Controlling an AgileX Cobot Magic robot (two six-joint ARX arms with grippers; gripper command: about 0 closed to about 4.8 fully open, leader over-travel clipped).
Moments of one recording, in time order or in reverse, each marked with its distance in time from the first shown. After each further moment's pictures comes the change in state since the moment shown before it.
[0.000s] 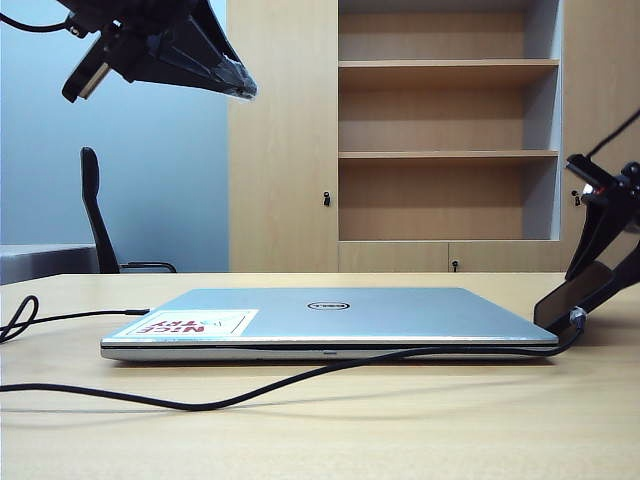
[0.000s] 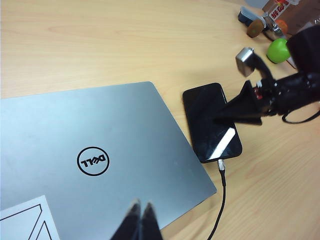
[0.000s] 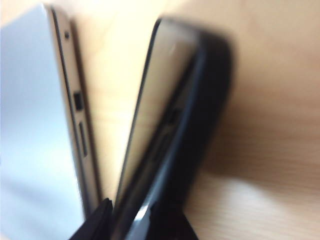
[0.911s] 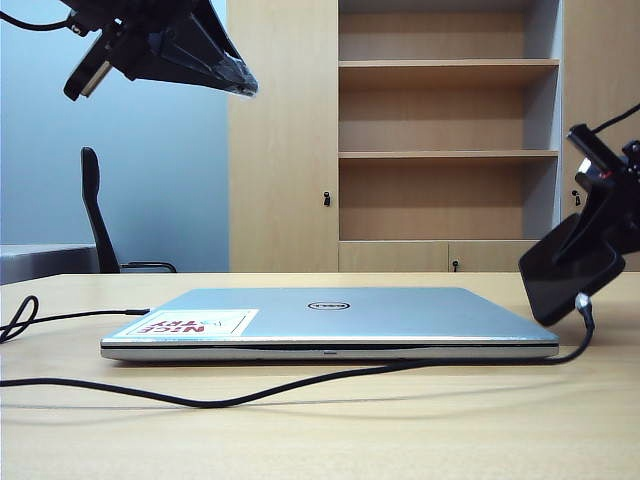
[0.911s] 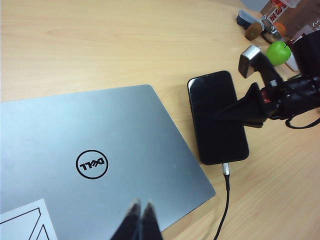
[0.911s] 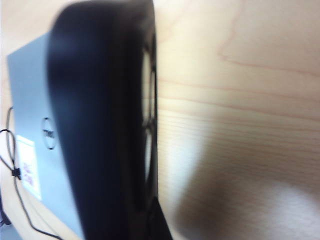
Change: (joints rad) left arm 0.000 0.000 0.000 0.010 0.000 0.000; right arm -0.001 -0.043 -0.062 0.059 -0.166 0.008
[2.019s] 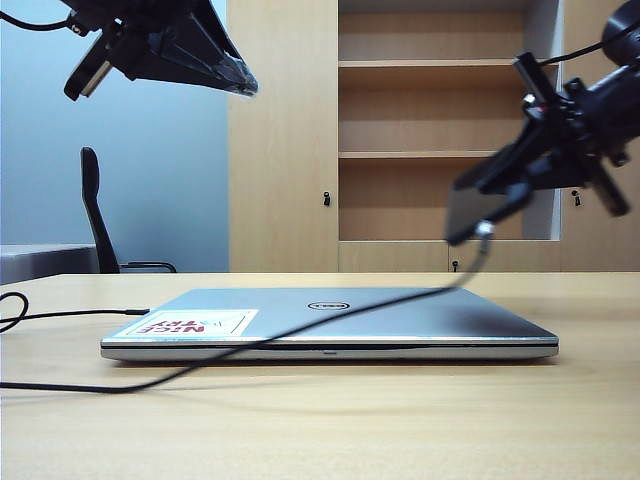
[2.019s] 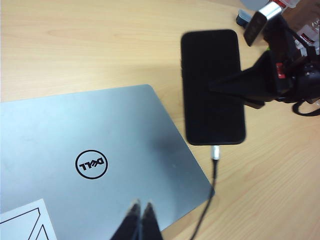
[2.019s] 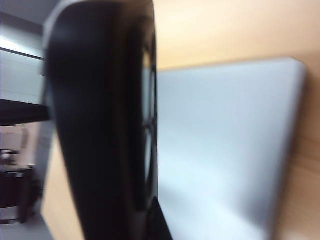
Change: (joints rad) left arm 0.000 0.000 0.000 0.000 0.000 0.000; right arm 0.134 -0.142 -0.046 0.279 -0.066 0.215
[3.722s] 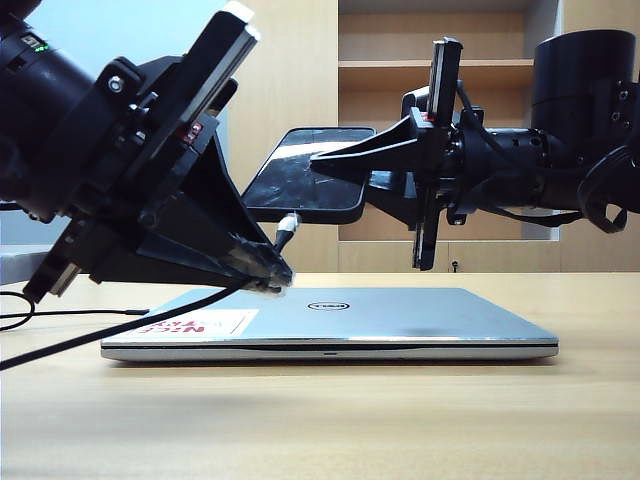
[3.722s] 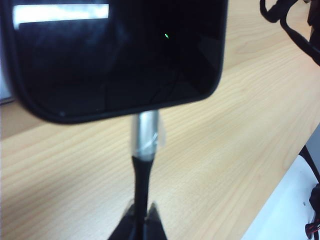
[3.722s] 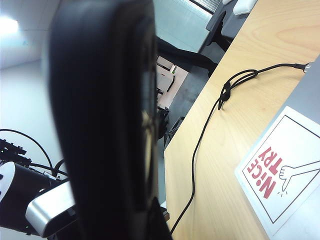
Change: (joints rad) left arm -0.240 0.046 -0.364 0.222 0.020 -0.223; right arm 0.393 0.244 -0.451 1.678 -0.261 0.766
